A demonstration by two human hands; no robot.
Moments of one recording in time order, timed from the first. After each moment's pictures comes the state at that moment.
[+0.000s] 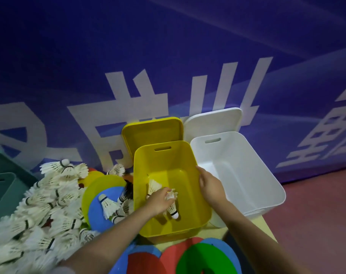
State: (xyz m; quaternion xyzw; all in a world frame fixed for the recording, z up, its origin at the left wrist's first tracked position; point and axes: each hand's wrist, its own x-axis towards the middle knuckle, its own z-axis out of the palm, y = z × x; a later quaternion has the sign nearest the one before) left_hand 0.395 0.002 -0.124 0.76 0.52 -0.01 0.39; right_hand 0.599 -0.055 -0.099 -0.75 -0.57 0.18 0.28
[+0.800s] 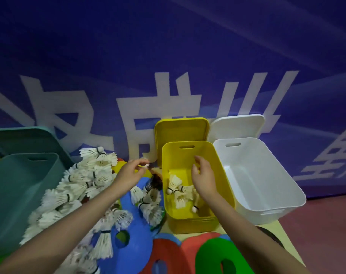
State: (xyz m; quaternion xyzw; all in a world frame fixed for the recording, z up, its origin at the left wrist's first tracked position) left_hand 0.229 0.010 -0.018 0.74 0.52 0.27 0.32; right_hand 0.470 -0.052 -0.035 -0.70 -0.52 0.20 0.44
